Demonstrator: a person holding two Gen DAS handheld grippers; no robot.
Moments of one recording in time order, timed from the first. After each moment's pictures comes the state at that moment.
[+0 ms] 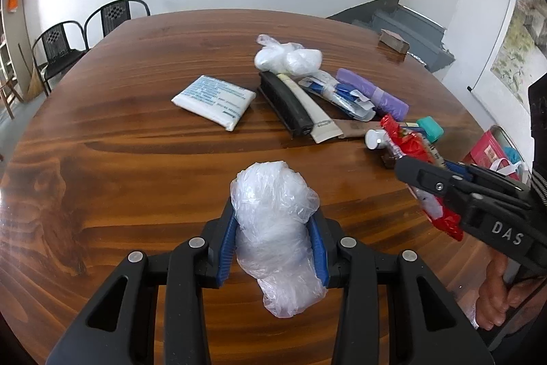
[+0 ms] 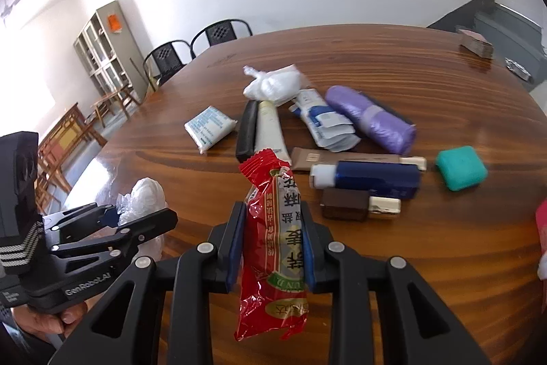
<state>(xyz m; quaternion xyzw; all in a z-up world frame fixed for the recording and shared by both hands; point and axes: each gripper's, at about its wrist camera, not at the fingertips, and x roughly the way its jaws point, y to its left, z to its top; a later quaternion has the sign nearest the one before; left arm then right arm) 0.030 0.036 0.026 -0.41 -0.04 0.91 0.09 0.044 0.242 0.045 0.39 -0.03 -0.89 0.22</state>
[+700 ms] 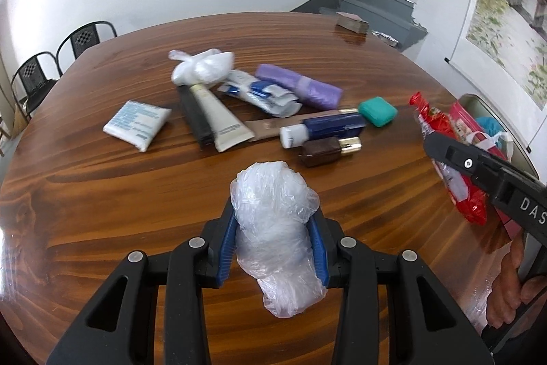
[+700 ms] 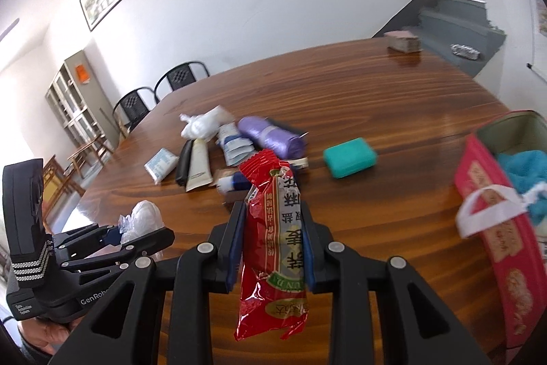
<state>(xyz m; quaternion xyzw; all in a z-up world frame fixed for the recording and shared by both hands) 0.037 0.121 0.039 -0.41 0.02 0.90 0.13 0.081 0.336 0.065 0.33 -0.10 -0.93 0.14</state>
